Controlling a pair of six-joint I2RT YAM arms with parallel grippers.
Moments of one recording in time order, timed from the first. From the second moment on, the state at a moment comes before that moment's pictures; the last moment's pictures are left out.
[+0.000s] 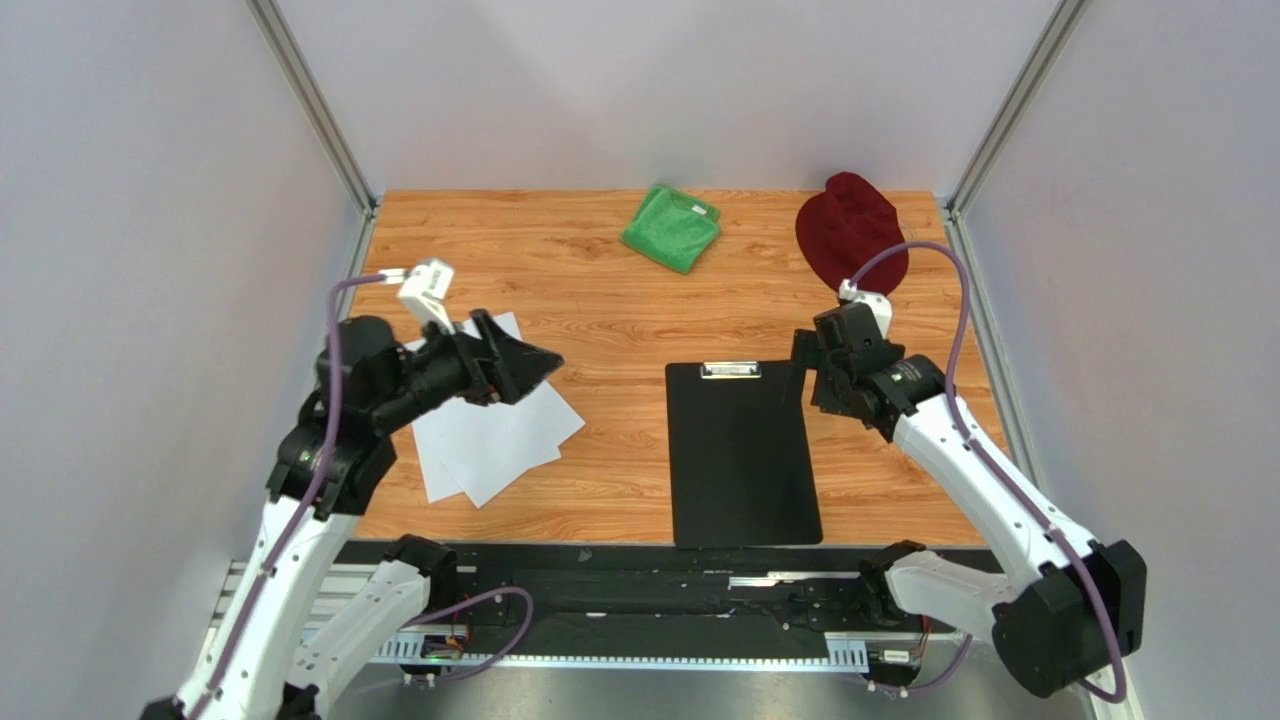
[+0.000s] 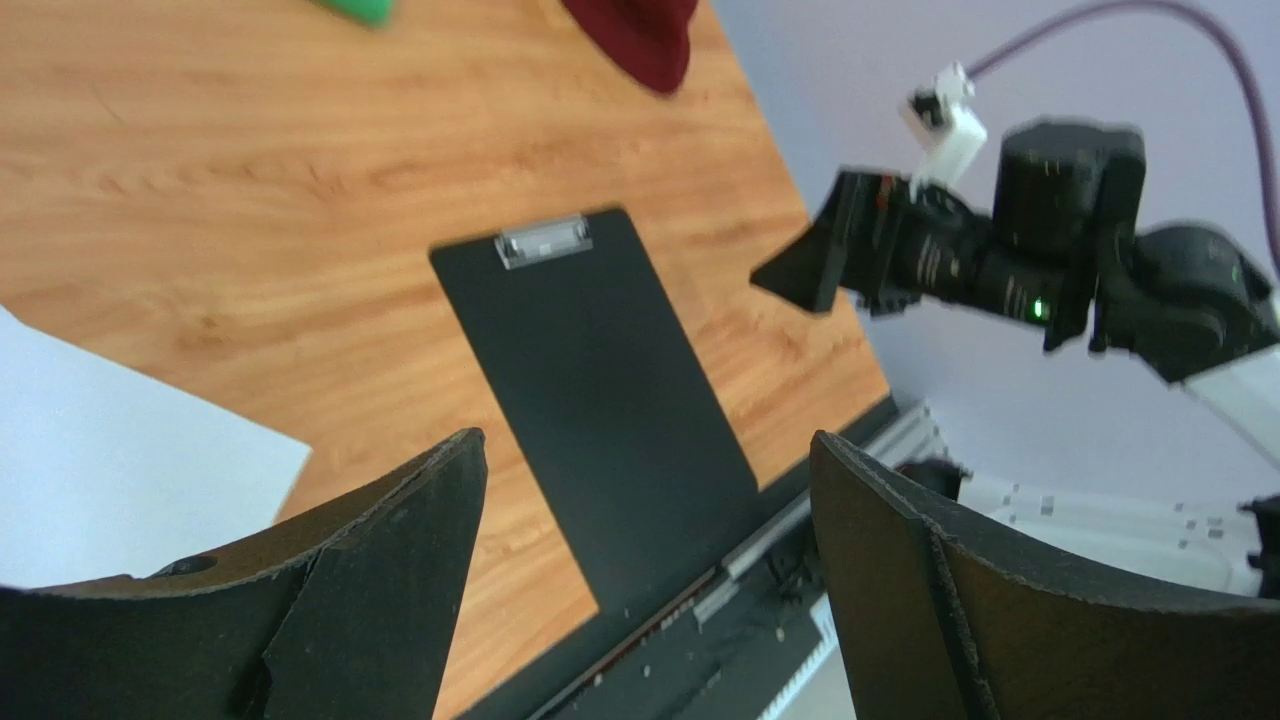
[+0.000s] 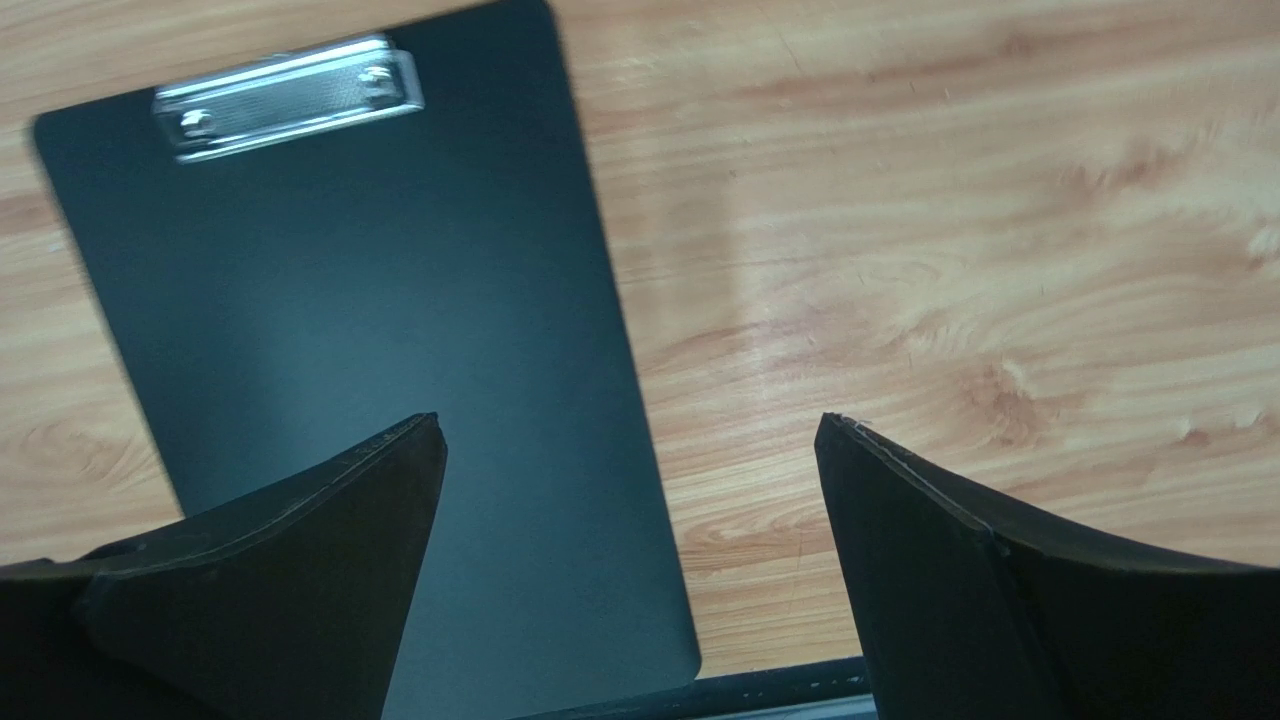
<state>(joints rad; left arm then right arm) -0.28 0.70 1.01 -0.53 0.45 -0.59 0.43 1.08 0.95 -0.80 0.36 0.47</state>
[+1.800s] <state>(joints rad) -0.63 2.16 1.78 -0.55 0.29 -0.54 0.54 0.95 0.62 -0.47 0.00 0.69</state>
